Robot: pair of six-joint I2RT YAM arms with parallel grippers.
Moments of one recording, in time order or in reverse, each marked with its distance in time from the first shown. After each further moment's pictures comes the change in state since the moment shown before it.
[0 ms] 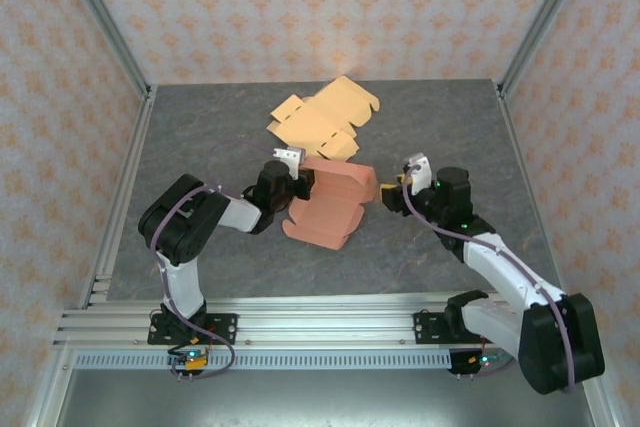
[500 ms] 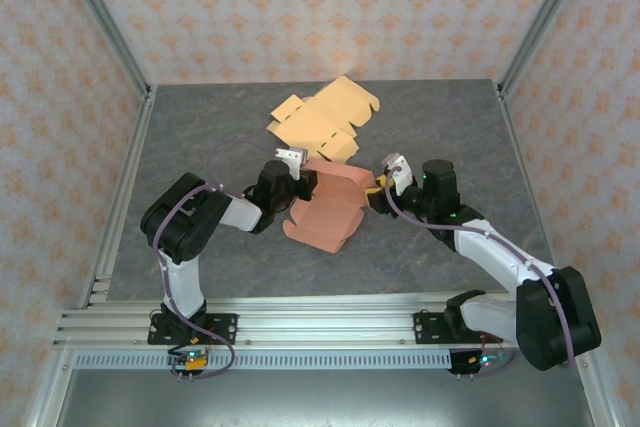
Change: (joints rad) left arm 0.001 0.018 0.008 0.011 0.055 -0.020; right arm 0.070 0.108 0.054 0.010 -0.114 -0.113
